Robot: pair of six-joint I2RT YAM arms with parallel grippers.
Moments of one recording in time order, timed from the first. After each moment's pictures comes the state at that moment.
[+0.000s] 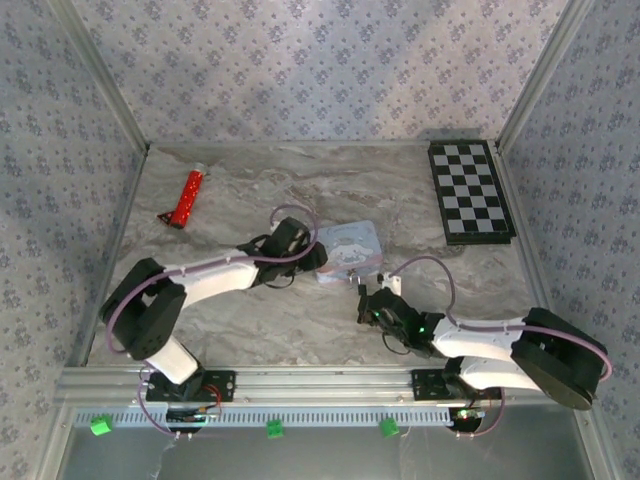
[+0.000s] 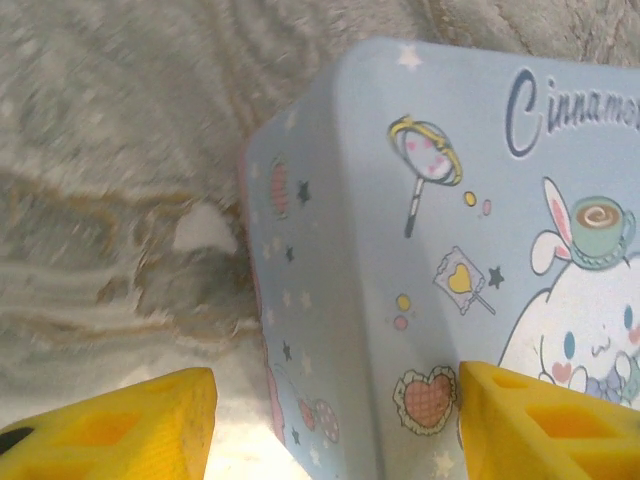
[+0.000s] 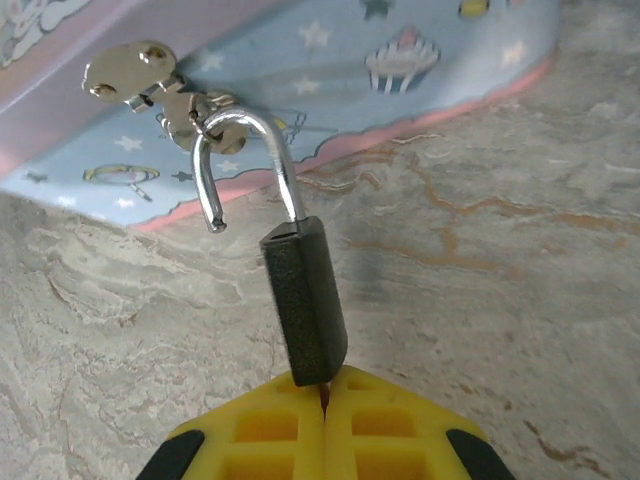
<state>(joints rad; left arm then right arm) -0.79 1.56 0.85 -0.16 -0.04 -0.98 0.96 1.19 0.23 0.23 0.28 0.95</state>
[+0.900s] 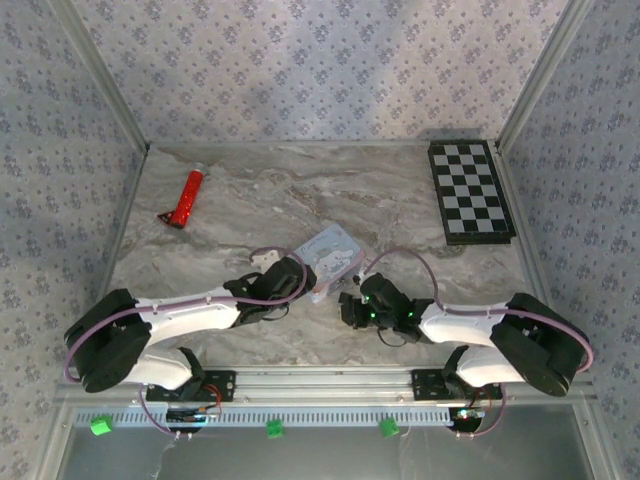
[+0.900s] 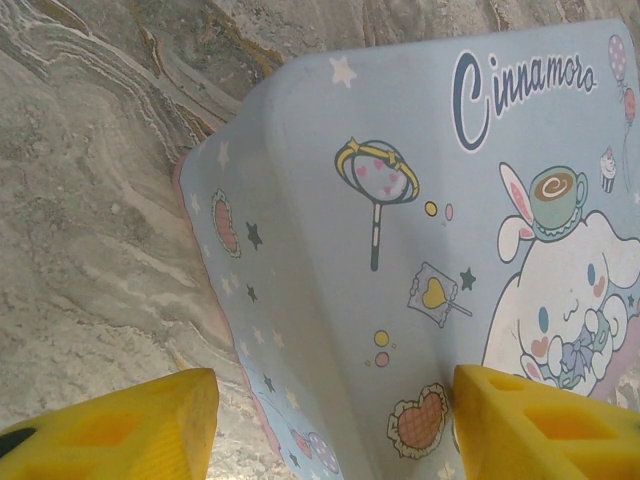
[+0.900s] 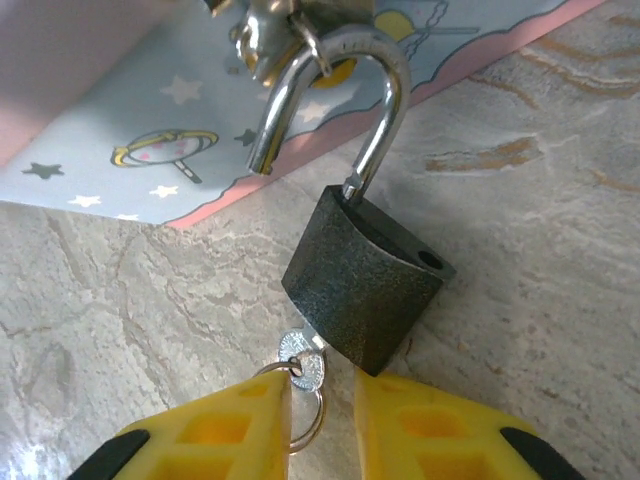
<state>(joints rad) -0.97 1.34 0.61 -0.09 -0.28 -1.33 0.88 1.30 0.34 0.16 -0.09 0.70</state>
